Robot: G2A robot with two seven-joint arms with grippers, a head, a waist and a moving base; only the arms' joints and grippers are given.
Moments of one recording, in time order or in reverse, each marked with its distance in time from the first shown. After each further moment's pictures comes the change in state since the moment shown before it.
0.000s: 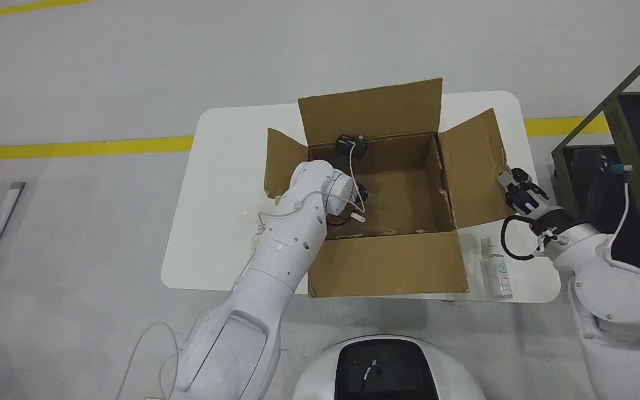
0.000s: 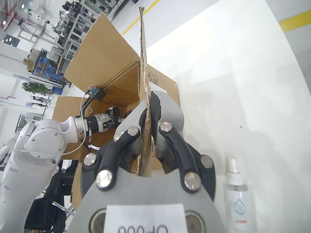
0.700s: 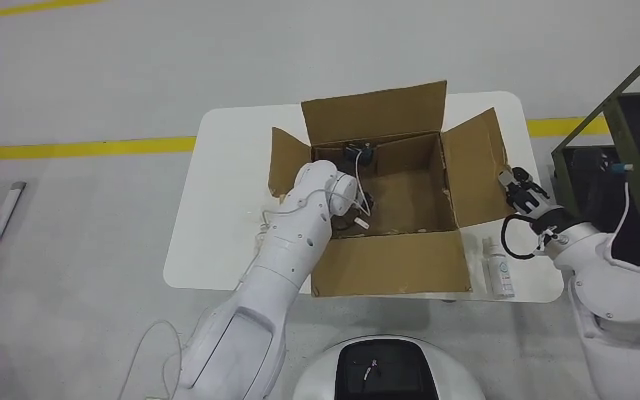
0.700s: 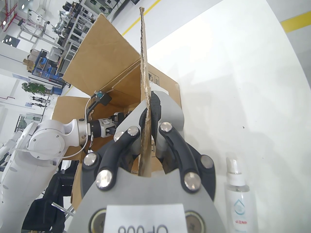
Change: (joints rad) left arm -0.018 -0.030 0.019 0.067 -0.066 -0.046 -0.058; right arm 0.005 0.014 -0.008 0.010 0.009 0.002 -0.010
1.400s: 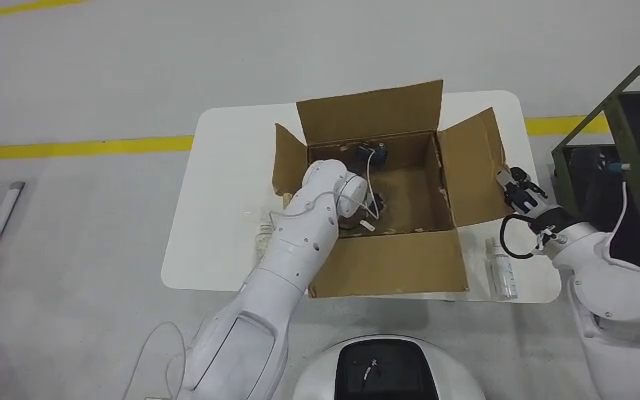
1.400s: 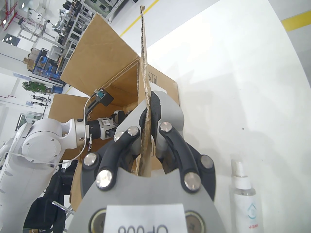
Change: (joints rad) left arm 0.018 0.002 0.010 -0.099 0.030 -0.021 -0.031; right arm 0.002 0.012 -0.010 0.005 0.014 0.002 -0.010
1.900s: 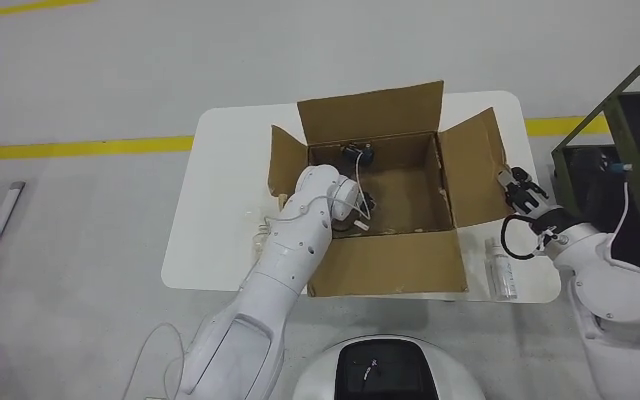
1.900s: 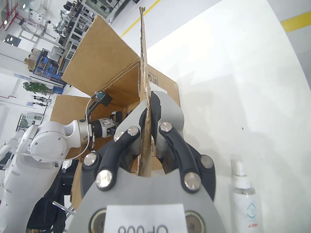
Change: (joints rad) left arm 0.024 0.016 -0.028 0.009 0.037 0.042 0.034; right arm -0.008 0.008 0.004 -0.009 0.010 0.004 -0.009
